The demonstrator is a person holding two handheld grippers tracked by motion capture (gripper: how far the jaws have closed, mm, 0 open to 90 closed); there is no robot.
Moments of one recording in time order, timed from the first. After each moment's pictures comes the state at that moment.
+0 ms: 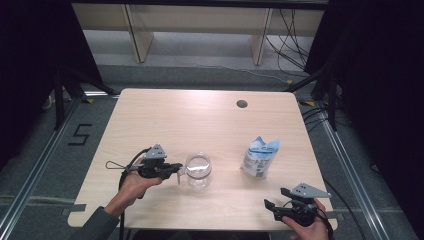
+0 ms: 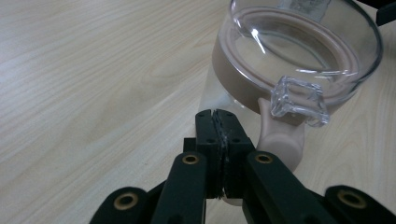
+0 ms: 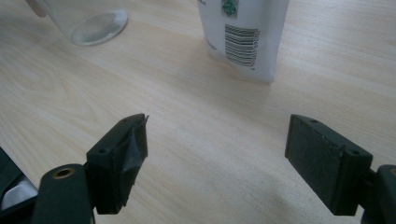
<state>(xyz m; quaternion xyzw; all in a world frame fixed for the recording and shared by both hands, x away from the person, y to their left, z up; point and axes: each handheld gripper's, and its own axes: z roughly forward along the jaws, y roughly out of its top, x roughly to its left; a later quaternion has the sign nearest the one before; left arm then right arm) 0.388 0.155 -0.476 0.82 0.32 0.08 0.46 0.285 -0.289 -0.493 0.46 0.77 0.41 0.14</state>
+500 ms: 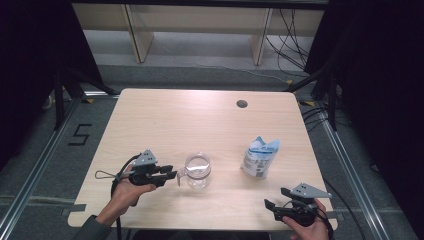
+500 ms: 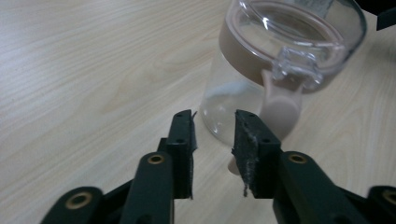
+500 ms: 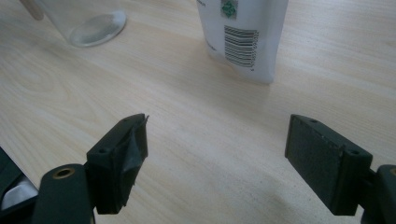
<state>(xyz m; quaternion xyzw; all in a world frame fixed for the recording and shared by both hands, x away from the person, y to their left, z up) 0.364 0.176 -0.479 0.81 0.34 0.09 0.47 0.285 -0.290 -0.492 0.46 0.77 0.41 0.14</state>
